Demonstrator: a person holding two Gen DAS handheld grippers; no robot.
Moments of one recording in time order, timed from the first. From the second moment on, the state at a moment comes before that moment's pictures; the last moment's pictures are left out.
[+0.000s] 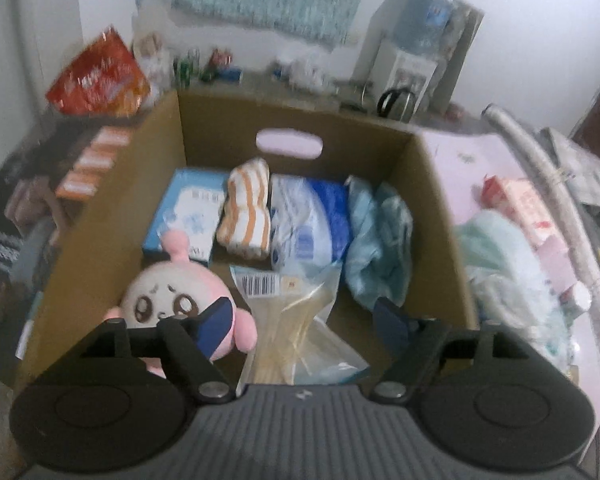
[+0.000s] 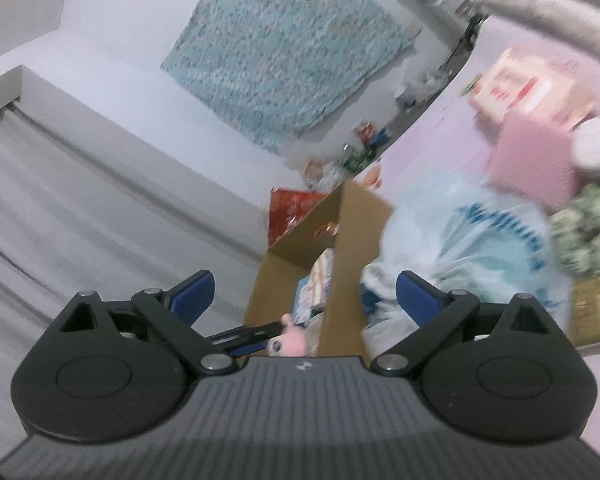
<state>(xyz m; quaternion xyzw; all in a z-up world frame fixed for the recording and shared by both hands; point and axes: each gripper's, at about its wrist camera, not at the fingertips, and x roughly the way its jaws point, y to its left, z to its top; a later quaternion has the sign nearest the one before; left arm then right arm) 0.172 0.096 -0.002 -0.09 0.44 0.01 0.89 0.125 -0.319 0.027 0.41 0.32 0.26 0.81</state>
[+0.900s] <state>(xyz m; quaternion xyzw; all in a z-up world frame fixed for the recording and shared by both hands) 0.047 -0.107 0.017 -0.03 0.31 -0.20 0.93 0.084 -0.448 -0.046 0.39 0.36 0.13 0.84</state>
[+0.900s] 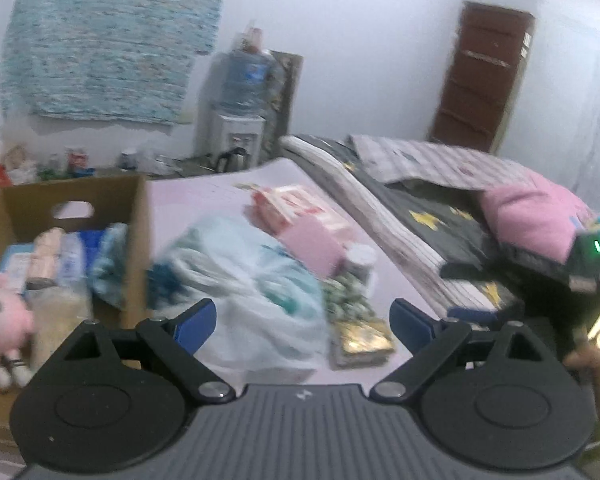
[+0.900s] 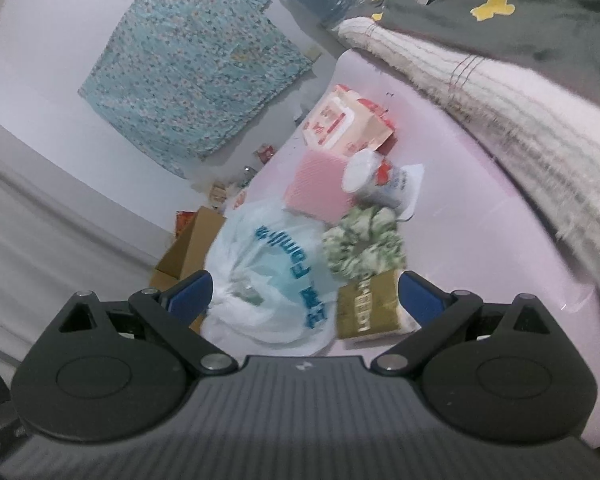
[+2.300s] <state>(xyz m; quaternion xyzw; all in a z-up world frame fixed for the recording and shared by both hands) 0.115 -0.039 -0.002 -0.09 0.33 -0.08 0.94 0.353 -0.289 -0.047 -0.08 0.46 0.16 0.87</state>
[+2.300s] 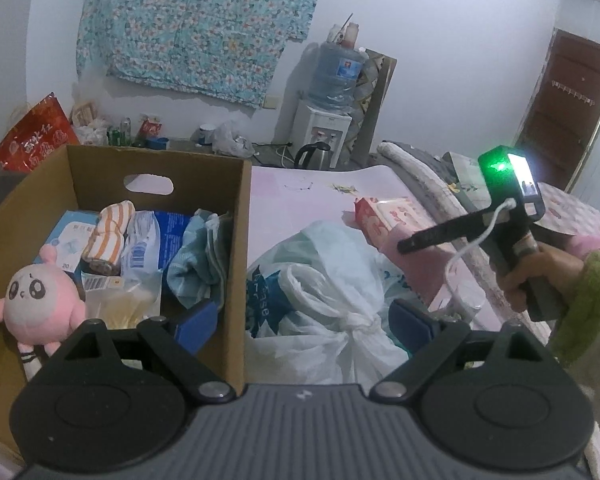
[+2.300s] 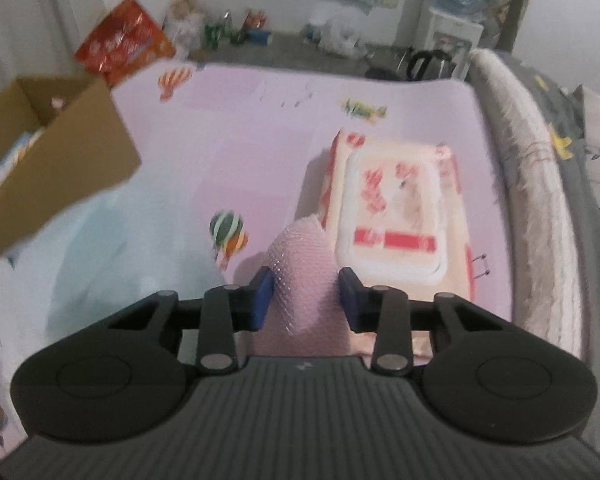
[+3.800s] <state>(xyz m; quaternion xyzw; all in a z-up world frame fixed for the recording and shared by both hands) -0.005 0.163 0.020 -0.22 0.24 0.07 0.94 0.242 -0.029 0.006 -0.05 0.47 0.19 0.86</state>
